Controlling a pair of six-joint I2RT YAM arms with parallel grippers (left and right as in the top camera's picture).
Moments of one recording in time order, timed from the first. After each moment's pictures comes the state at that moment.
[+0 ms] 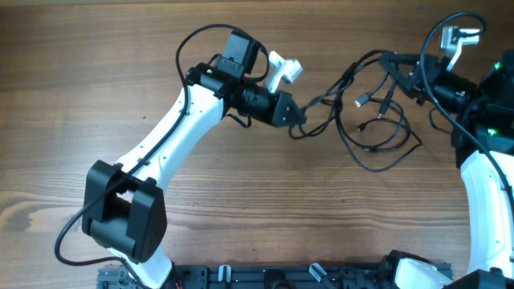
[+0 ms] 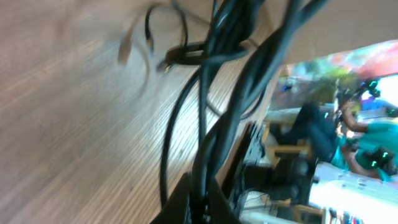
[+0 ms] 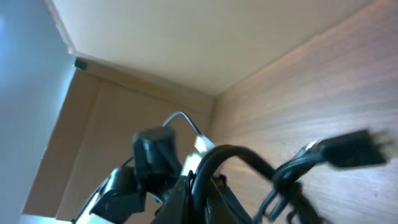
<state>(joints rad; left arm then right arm) -0.47 1.83 1.50 -0.81 0.89 -0.06 -0.28 1.31 1.02 0.05 -1.19 0.94</state>
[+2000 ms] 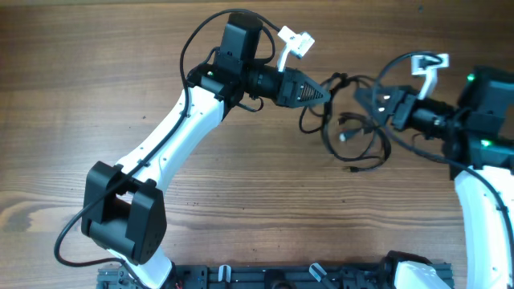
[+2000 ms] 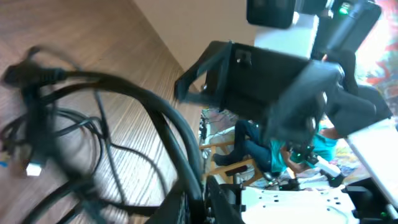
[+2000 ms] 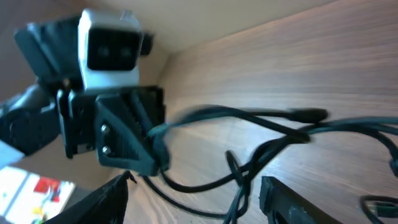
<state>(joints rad) -0.48 1.82 1.48 -0.28 1.21 -0.40 -0.17 1.22 1.02 -0.48 -1.05 0.21</state>
